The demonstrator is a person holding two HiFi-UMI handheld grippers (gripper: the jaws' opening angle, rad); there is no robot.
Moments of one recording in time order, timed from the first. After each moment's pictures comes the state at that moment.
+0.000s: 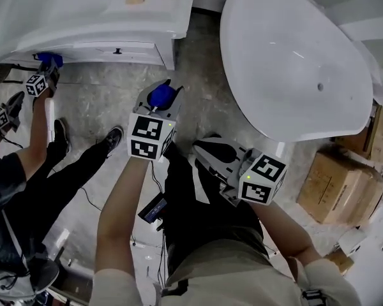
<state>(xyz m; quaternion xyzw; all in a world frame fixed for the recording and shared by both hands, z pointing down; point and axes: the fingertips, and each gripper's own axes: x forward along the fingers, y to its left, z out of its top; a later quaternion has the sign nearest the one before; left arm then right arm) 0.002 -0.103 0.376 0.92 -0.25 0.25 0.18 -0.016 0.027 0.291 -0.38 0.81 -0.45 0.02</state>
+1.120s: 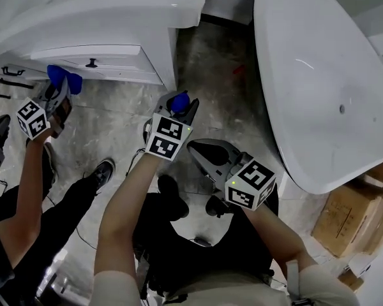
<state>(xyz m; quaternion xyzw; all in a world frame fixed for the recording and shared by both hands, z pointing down) 0.056 -0.154 0.658 0.93 -0.20 0.29 0.14 -0.005 -0.056 0.554 -0.41 0.83 -0.37 -0.03</state>
